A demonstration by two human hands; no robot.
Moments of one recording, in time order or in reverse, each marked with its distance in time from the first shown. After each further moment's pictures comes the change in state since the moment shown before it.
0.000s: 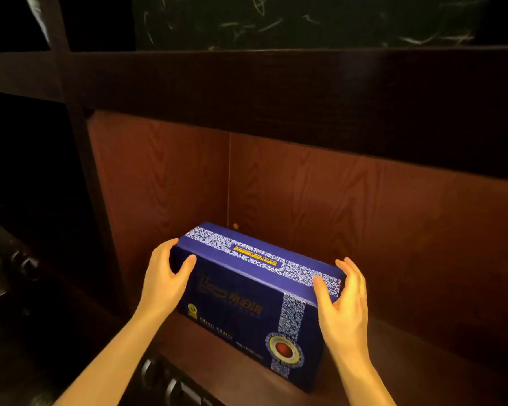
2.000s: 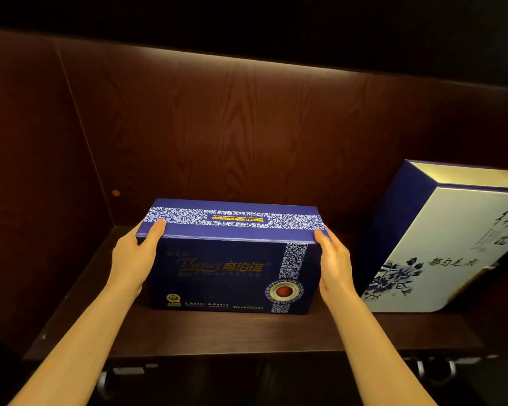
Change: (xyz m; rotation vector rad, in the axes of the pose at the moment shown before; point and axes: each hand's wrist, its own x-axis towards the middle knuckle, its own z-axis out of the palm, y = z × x) left_hand -0.023 0.025 0.095 -0.437 -0.521 -0.170; right_hand -0.062 0.052 -0.103 0.505 0.330 0.528
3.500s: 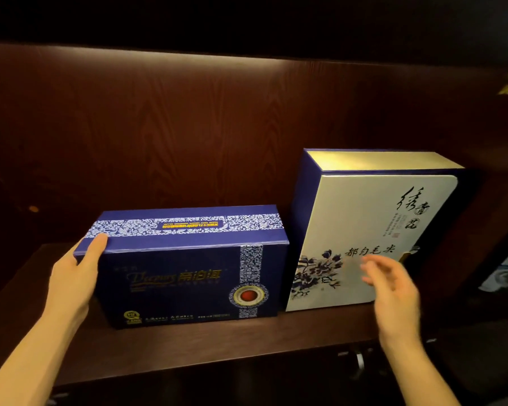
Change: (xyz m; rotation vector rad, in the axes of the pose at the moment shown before) left_hand -0.046 0.010 0.089 -0.102 0.108 0.008; right_hand -0.013 -0.038 -0.241 -0.317 0.277 -0.330
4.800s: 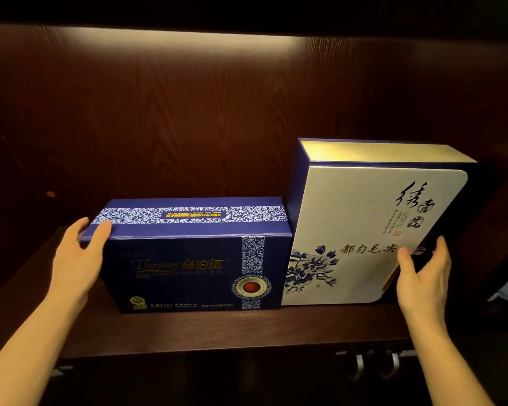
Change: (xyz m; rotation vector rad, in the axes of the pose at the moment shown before) left_hand -0.018 0.012 0.005 0.293 0.066 0.105; right_hand 0.067 0.034 -0.041 -0.358 0.158 0.029
